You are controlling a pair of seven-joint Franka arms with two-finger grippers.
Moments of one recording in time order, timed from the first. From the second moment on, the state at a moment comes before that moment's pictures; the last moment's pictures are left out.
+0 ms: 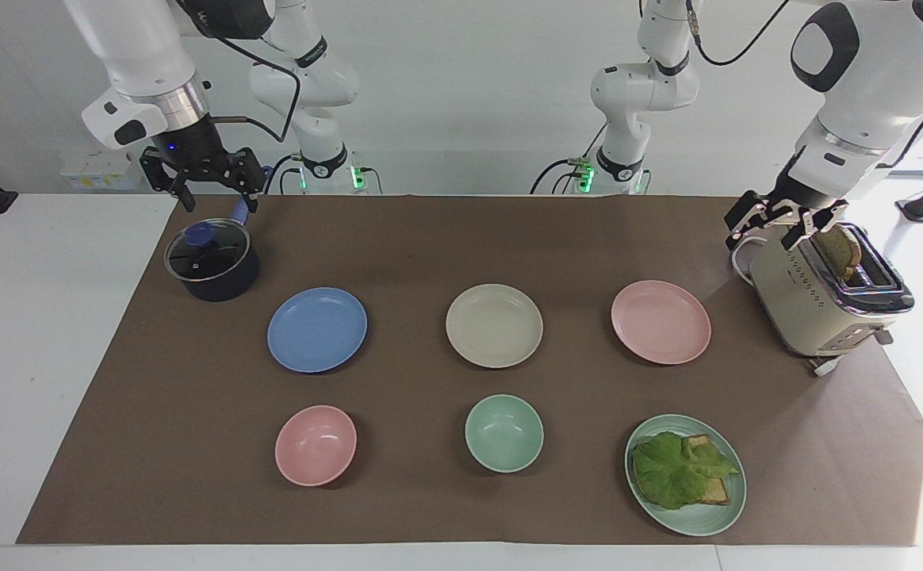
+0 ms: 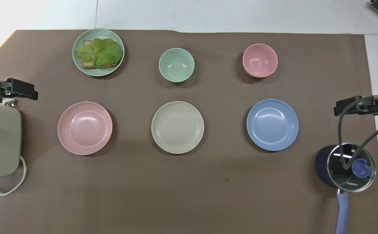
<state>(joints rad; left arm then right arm) -0.01 0.04 -0.02 -1.59 -0.06 1.66 -0.02 -0.01 -0.04 0.03 -1.59 -0.02 1.56 0.03</state>
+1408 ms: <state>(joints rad) 0.01 0.18 -0.02 -1.92 -0.06 2.09 -0.03 -0.02 -0.03 0.03 -1.59 0.00 1.56 0.03</state>
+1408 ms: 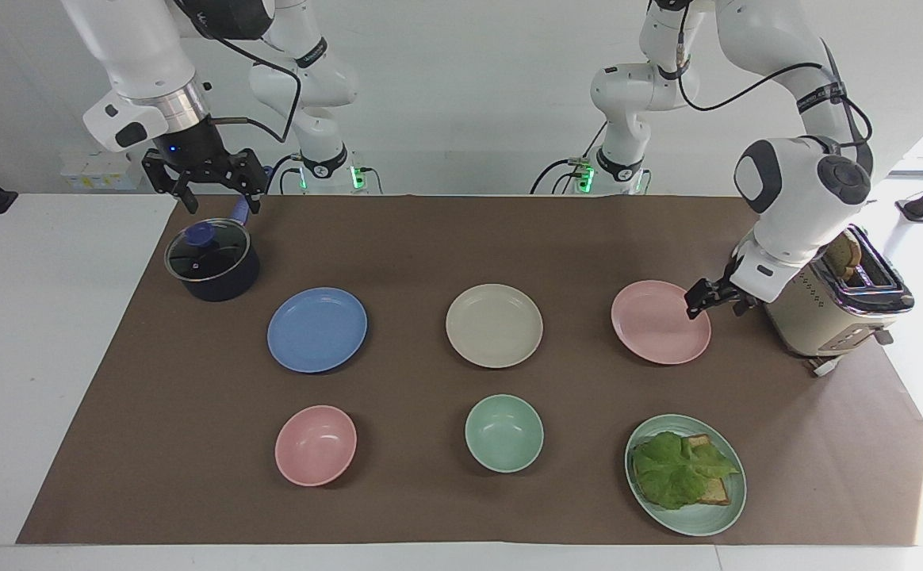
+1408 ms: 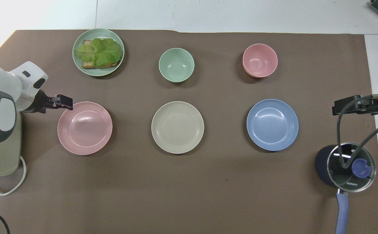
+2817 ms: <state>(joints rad) 0.06 0.24 -0.02 -2.06 -0.06 2.20 -0.04 -0.02 -0.03 0.03 -1.59 0.00 1.56 0.03</state>
